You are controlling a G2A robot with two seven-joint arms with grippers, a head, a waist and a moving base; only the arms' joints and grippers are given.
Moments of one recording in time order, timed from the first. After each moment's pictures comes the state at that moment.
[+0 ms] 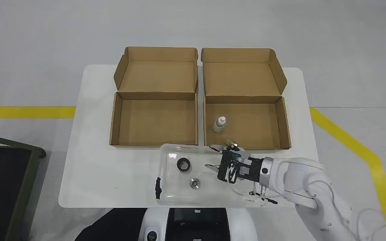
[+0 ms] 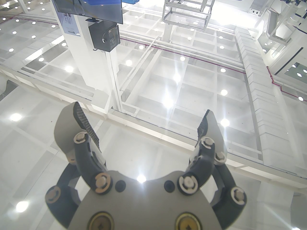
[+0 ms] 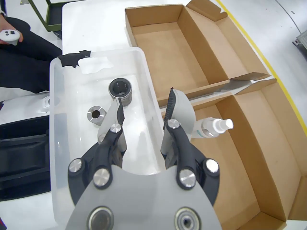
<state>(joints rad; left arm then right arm) -0.37 -0.34 -0.25 -1.16 3.07 0.41 0.06 -1.36 -1.02 1.20 -2.13 -1.16 -0.77 0.55</state>
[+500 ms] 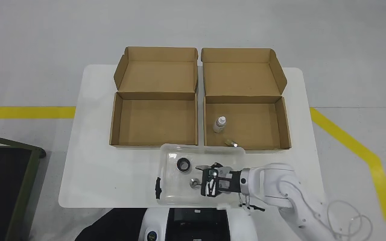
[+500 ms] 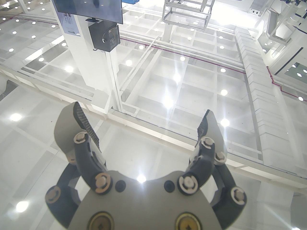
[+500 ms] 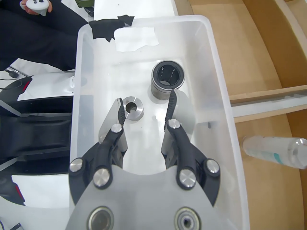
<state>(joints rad) -0.37 -0.34 -0.25 -1.16 3.07 0.41 0.06 -1.31 -1.03 1.02 -2.00 -1.19 -0.80 0.59</state>
